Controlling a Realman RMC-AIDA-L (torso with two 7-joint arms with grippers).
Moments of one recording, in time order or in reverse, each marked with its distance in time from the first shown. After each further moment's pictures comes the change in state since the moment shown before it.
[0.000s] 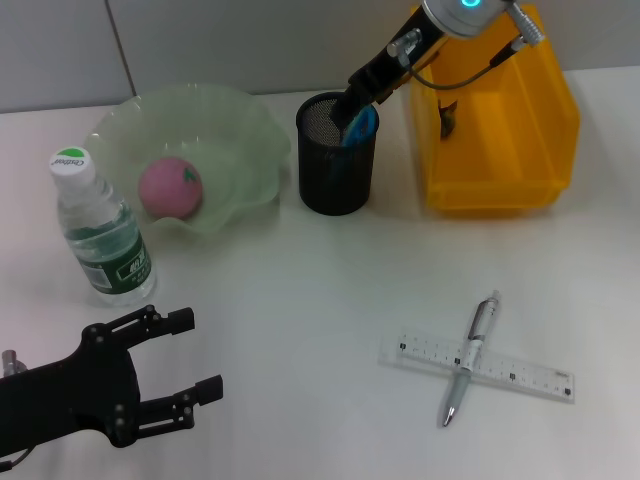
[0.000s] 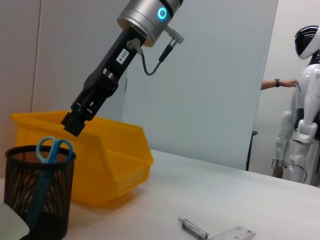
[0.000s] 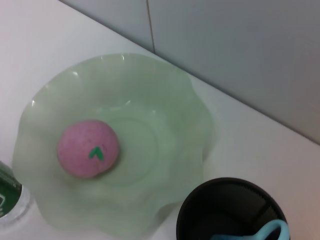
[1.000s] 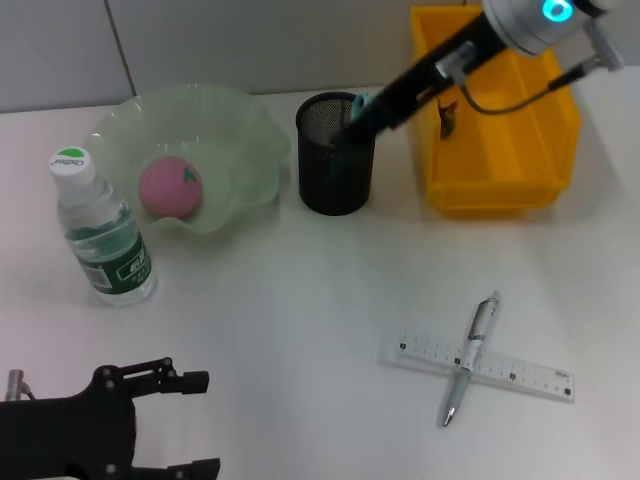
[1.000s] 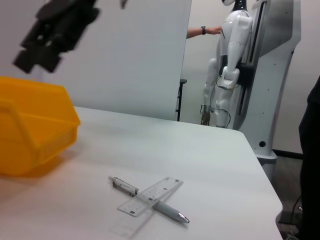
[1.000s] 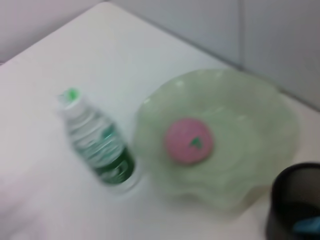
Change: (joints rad) left arm 0.002 0.020 0.218 0.151 0.020 0.084 -0.069; right arm -0.275 0.054 -0.001 -0.536 0.240 -0.357 -0.082
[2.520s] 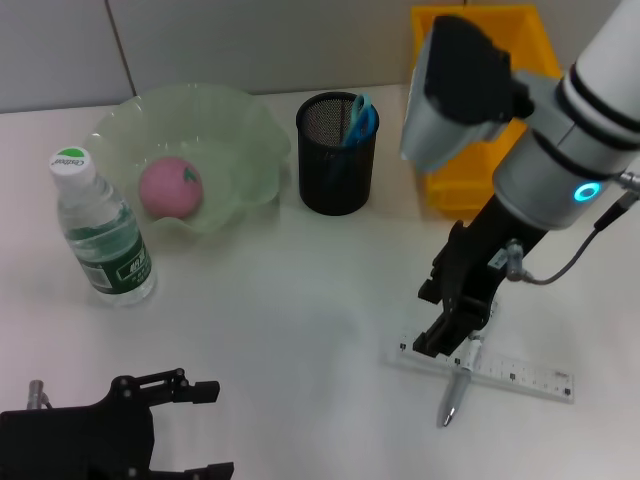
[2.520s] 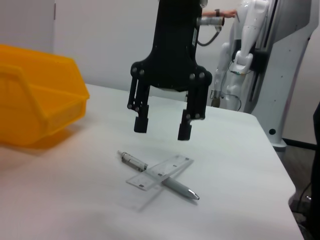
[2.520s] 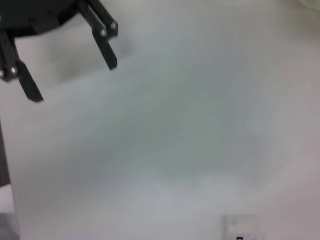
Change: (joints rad) left arm -0.002 -0.018 0.014 -0.030 0.027 -0.081 -0.006; right arm -0.144 0.015 -0.357 -0.038 -0.040 -0.149 -0.226
